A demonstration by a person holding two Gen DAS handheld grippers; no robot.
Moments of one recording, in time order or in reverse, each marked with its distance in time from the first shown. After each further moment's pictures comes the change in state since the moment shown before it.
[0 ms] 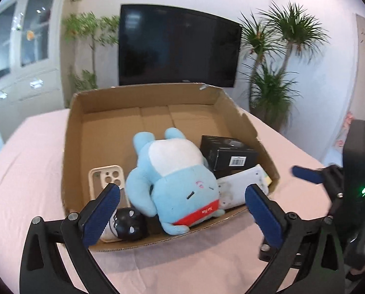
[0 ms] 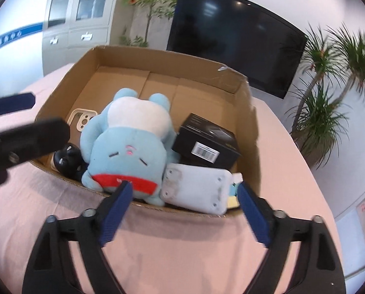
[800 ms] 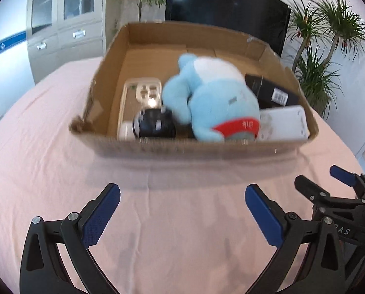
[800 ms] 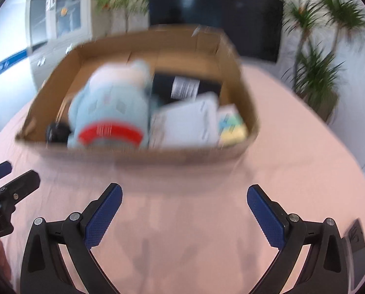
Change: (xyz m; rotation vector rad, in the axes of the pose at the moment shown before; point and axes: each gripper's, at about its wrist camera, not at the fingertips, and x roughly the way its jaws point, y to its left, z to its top) left arm 0.019 0.009 -0.111 -0.179 0.190 0.191; right arm 0.020 -0.023 -0.086 0.194 0.074 0.092
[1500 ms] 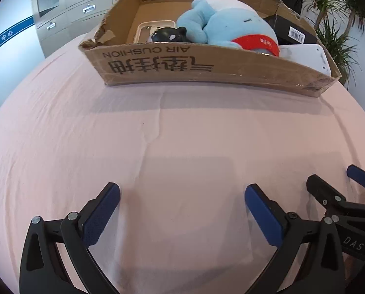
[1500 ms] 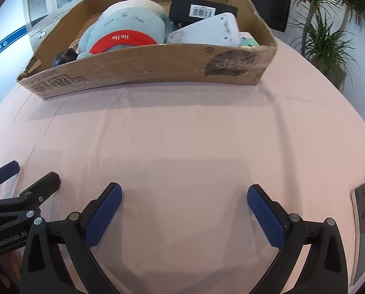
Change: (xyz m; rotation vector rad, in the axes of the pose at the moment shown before) left arm 0.011 -0.001 -0.071 0.010 0.149 0.133; right arm 0.009 0.023 -0.080 0.020 0.163 -0.006
